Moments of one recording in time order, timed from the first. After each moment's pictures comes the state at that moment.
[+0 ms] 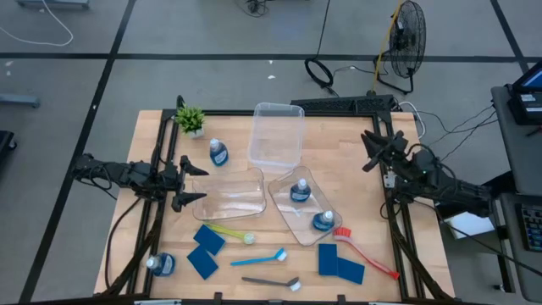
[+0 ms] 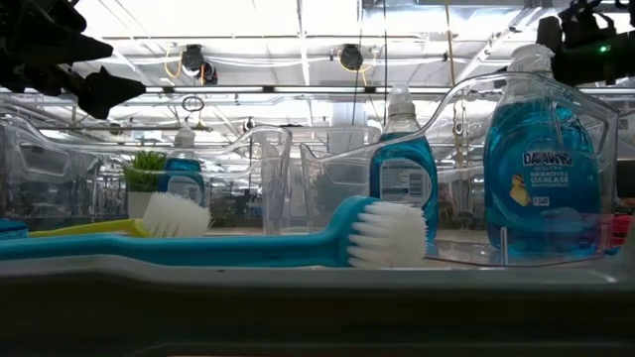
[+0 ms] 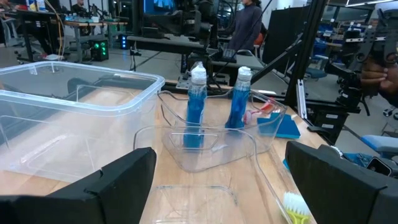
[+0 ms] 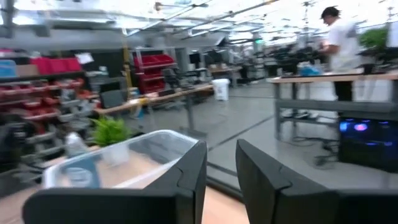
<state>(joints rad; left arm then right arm) -0.26 0.01 0.11 -0.15 -0.24 -0.14 -0.22 0.00 0.19 -0.03 0.54 0.07</state>
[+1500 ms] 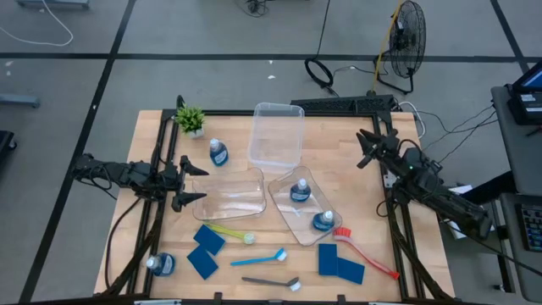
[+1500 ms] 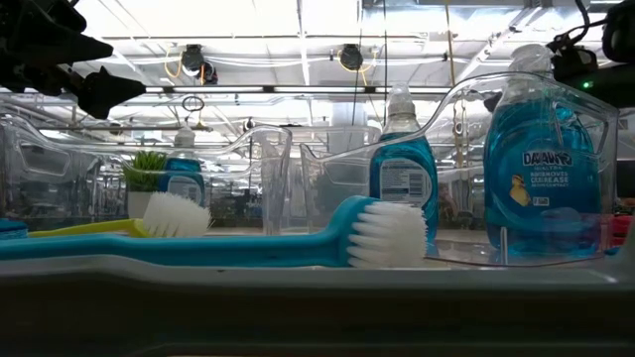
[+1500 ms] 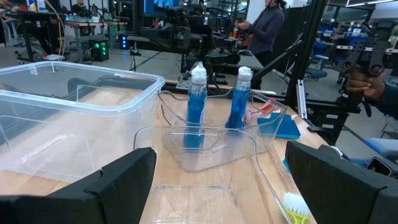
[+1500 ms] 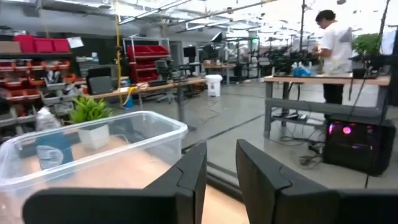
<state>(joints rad) -0.26 0.01 0.11 -0.15 -0.24 -0.14 -0.59 0.00 0.06 0.07 0.19 0.02</state>
